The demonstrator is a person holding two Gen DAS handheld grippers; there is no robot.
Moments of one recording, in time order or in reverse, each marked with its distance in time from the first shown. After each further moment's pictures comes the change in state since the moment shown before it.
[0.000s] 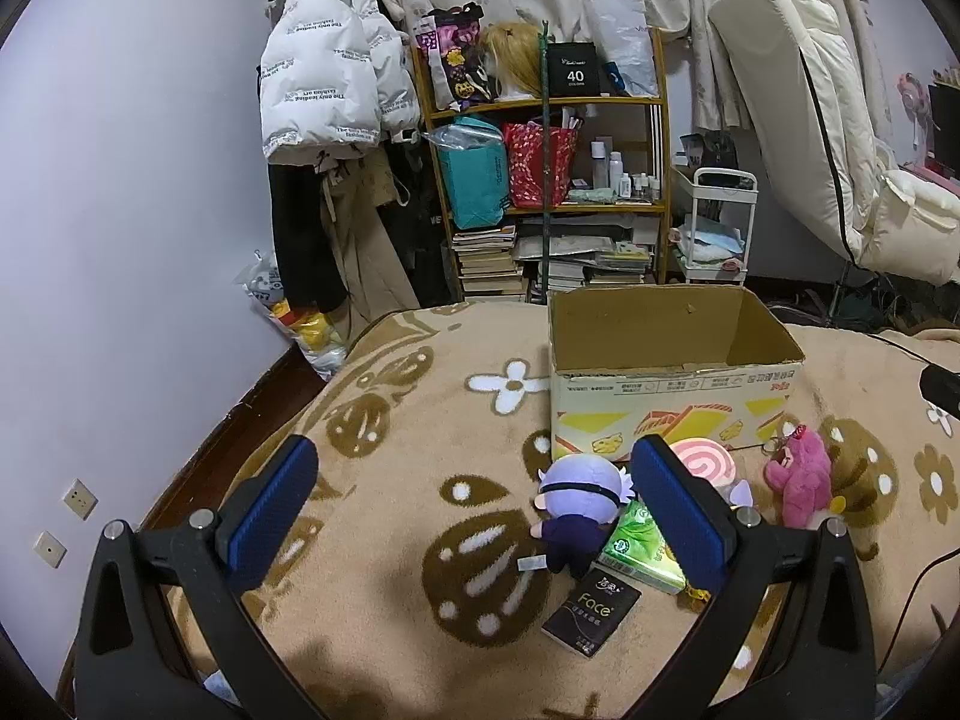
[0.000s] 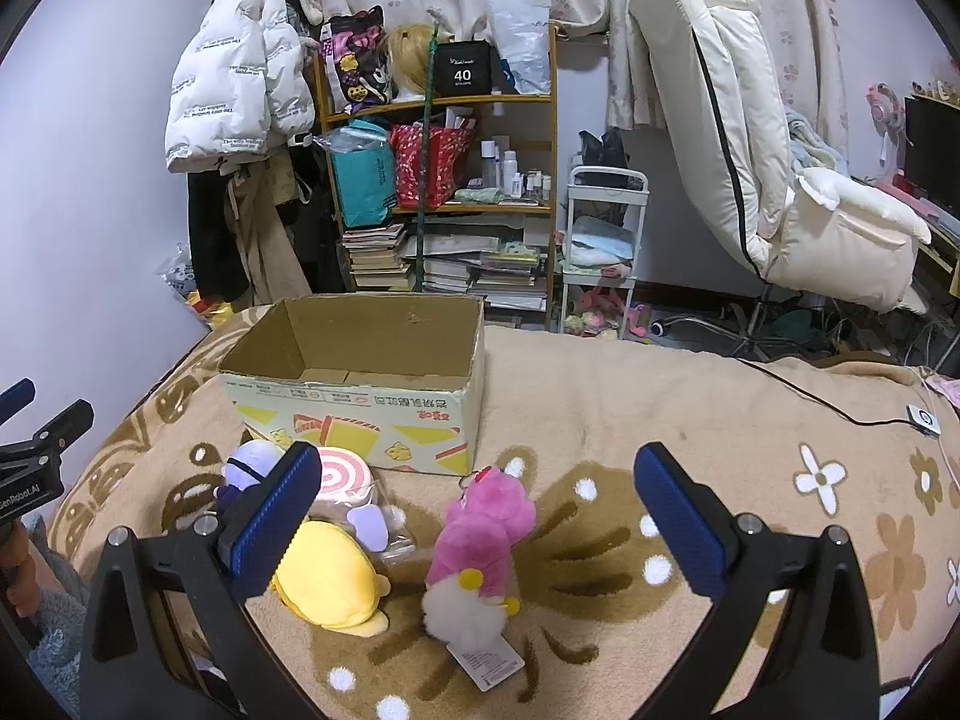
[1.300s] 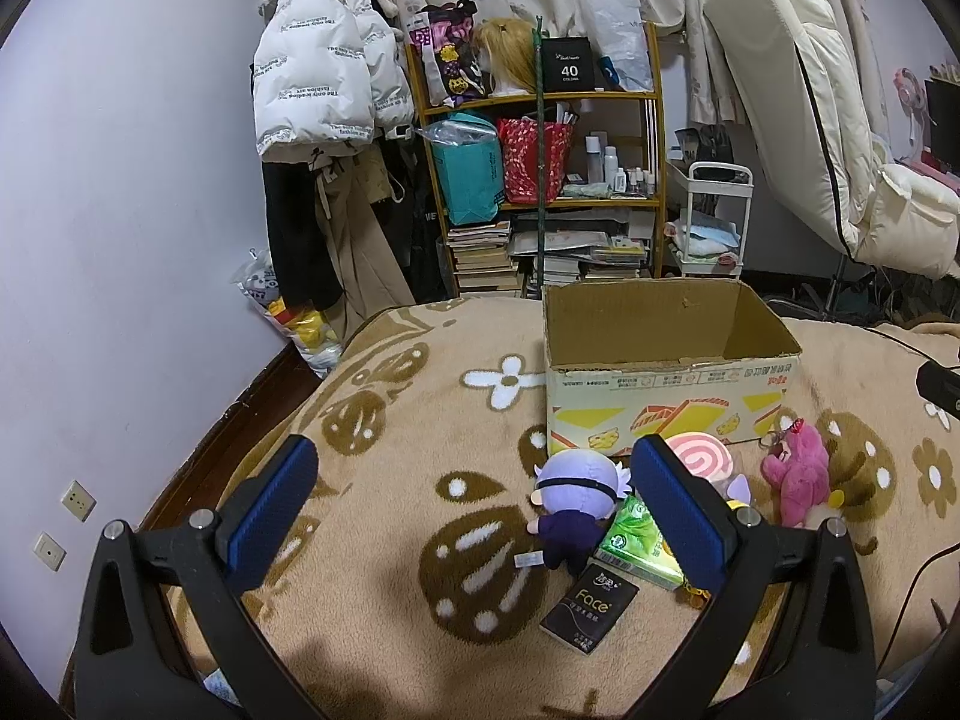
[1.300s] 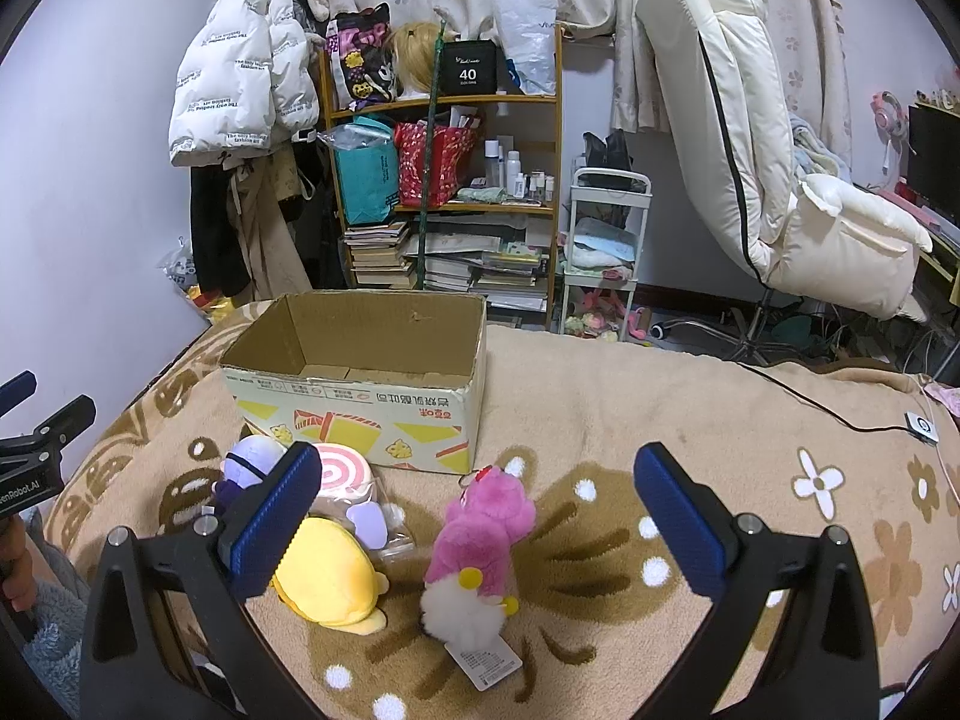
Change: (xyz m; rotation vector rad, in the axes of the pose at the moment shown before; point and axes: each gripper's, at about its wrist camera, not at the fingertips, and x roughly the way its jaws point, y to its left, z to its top) left arm 0.000 -0.005 -0.005 0.010 0.004 -0.003; right arm -0.001 0.009 0.002 -0.022 -0.002 -0.004
